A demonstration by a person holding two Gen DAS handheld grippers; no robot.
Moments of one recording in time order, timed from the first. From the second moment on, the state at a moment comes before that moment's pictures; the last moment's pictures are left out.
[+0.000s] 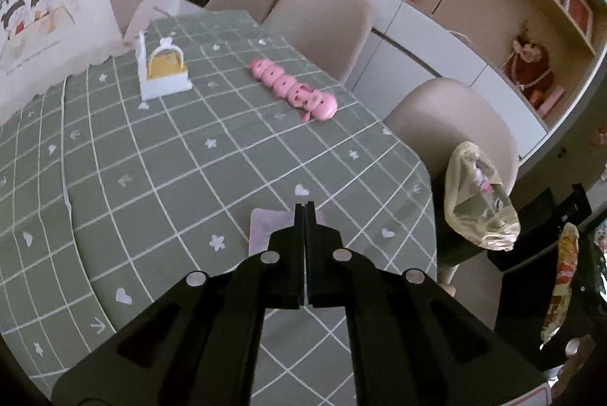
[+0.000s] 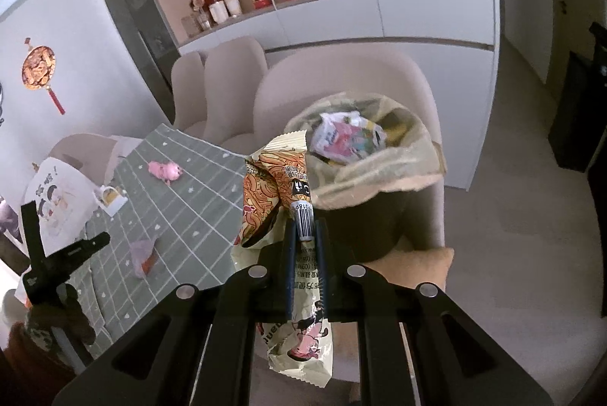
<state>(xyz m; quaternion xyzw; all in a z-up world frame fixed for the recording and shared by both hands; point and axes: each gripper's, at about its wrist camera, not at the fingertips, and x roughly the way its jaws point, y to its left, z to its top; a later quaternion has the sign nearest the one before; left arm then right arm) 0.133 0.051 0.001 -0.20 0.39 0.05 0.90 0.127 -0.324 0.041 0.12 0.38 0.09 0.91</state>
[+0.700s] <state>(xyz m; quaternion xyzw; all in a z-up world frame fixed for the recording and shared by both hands) 0.114 0.053 -0.069 -0.20 0.42 0.05 0.88 0.120 -0.315 0.024 0.08 0.41 0.09 0.90</state>
